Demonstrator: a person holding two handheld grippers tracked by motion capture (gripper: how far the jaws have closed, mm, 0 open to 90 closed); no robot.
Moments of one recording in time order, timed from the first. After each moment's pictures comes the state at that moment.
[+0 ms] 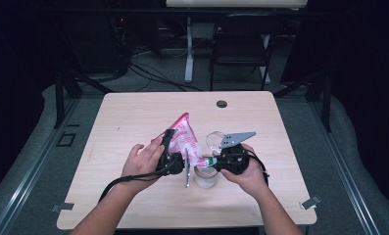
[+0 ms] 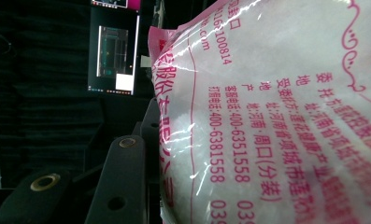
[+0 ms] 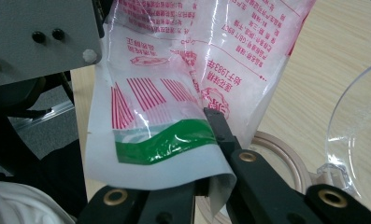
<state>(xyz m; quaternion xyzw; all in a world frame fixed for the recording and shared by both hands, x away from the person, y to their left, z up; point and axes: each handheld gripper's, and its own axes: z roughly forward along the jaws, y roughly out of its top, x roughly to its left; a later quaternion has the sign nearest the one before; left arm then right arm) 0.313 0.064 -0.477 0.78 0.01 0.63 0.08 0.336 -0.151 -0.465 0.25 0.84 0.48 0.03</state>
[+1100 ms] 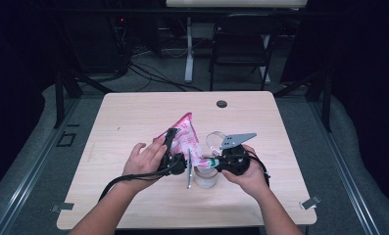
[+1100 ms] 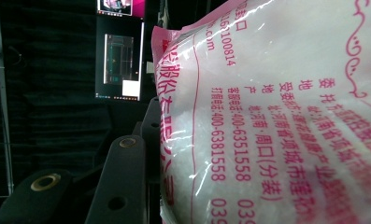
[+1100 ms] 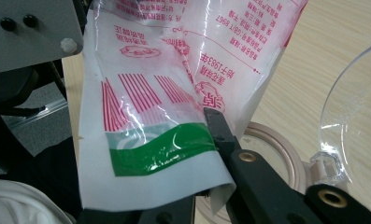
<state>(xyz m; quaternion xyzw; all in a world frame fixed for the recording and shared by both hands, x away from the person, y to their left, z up) 0.312 0.060 -0.474 0.77 -0.01 0.63 0.08 0.335 -0.154 -0.469 0.26 0.84 0.47 0.04</state>
